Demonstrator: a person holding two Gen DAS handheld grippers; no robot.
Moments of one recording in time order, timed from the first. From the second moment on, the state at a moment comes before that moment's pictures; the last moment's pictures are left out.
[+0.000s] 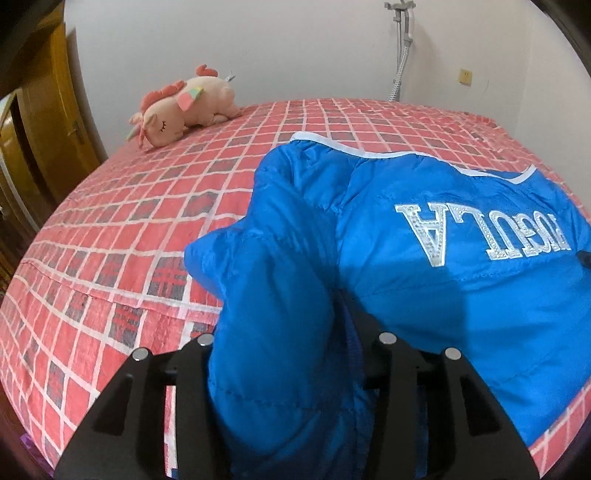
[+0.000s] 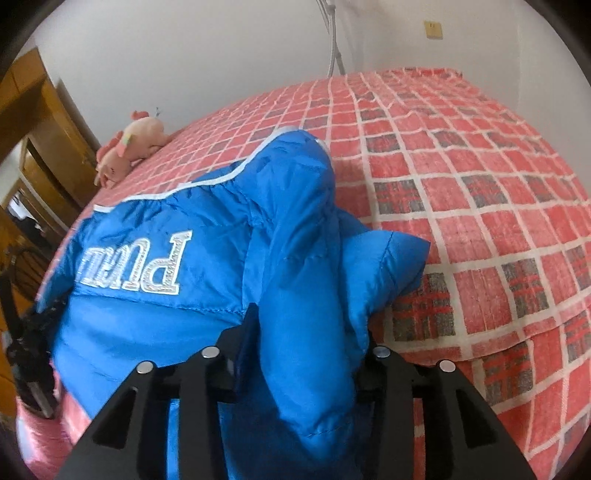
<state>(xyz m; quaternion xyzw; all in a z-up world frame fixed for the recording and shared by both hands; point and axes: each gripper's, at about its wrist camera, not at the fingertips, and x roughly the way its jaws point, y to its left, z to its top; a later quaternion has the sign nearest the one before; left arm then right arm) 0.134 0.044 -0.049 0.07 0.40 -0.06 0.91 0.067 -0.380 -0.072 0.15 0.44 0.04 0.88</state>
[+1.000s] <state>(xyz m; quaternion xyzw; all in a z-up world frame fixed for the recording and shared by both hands) 0.091 0.071 -0.004 0.02 0.40 -0.01 0.92 -0.001 -0.336 -0.018 0.05 0.36 -0.02 0.93</state>
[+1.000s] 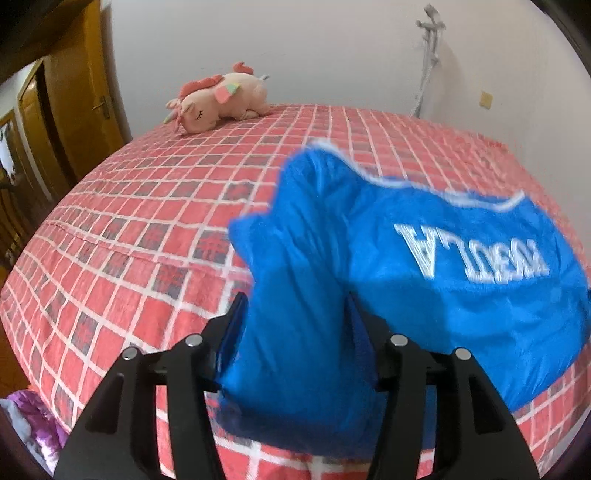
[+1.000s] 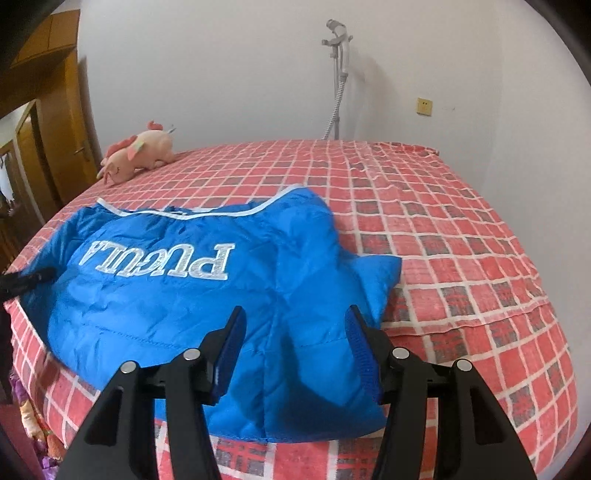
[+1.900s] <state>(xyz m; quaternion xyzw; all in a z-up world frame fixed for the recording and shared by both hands) 0.083 0.005 -0.051 0.07 0.39 -0.06 0.92 0.032 -0.327 -0.068 0.04 0.37 -0.02 0.93</state>
